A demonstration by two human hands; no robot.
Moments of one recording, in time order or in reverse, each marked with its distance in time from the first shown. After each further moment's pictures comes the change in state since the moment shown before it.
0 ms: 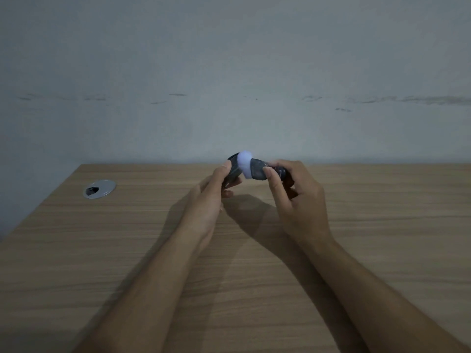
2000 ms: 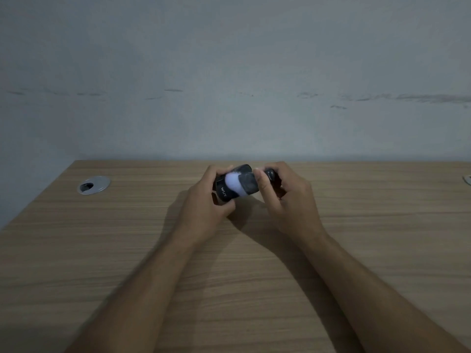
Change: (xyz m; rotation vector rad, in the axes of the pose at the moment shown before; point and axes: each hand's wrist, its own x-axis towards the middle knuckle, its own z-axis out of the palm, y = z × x) left_hand -0.013 -0.007 -0.017 0.627 -0.103 0.516; right_hand 0.000 0.005 0.000 -0.104 -0.112 -0.044
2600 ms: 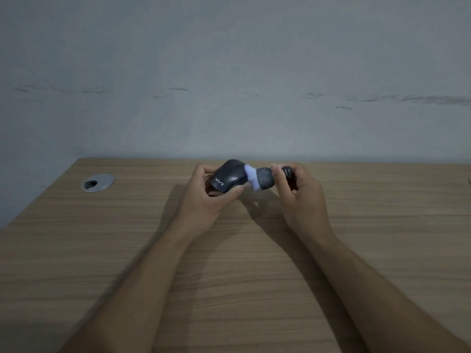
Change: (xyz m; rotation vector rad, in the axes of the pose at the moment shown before) left_hand 0.007 -0.004 -0.003 -0.336 0.040 -0.208; right_hand 0.000 0.013 0.000 0.133 0.029 0.346
